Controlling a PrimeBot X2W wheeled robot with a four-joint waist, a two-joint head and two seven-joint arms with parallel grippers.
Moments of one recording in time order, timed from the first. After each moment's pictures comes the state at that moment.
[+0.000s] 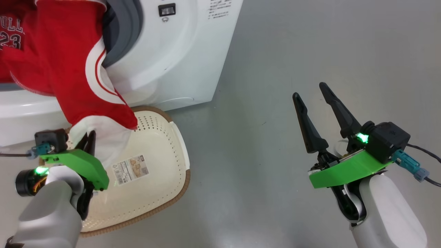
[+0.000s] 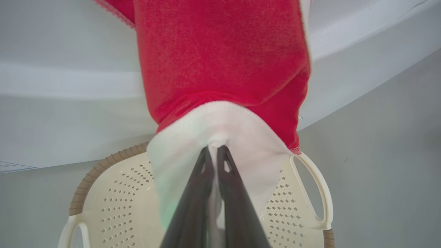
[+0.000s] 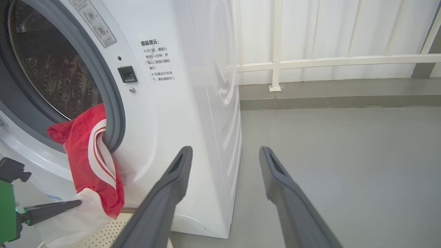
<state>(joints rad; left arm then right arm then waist) -0.83 0.22 -0.67 1.20 -0.80 -0.13 -0.25 -0.38 -0.13 0.19 0.11 0.32 0.13 -0.26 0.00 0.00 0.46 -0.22</state>
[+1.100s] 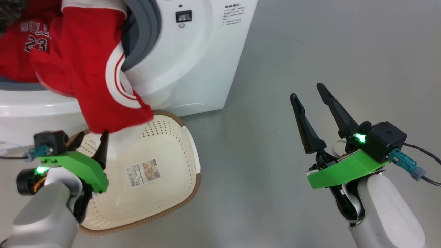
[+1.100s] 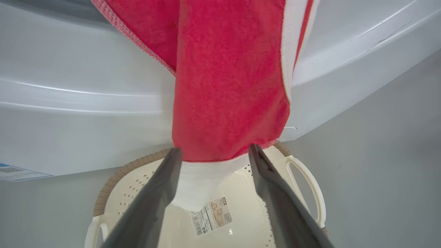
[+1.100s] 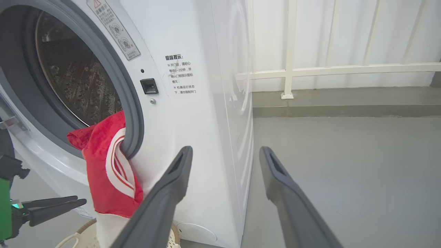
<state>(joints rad) -0.80 0.28 -0.79 1.08 -0.93 -0.13 -0.25 -0.39 -0.13 0.21 0.13 0.32 0.13 -0.26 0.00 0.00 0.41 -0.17</state>
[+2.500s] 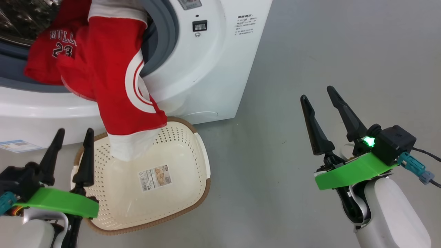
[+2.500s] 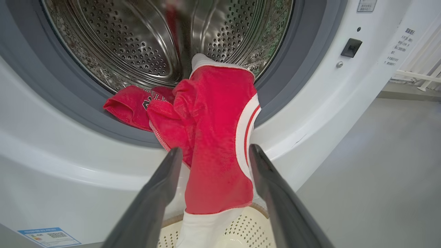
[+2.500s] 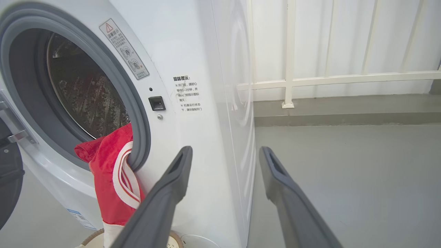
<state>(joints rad) -0.29 0.41 -0.33 0.18 -0.64 0.03 -0.24 -0.37 -0.13 0.17 0.12 0.32 0.13 -0.26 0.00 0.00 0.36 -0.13</state>
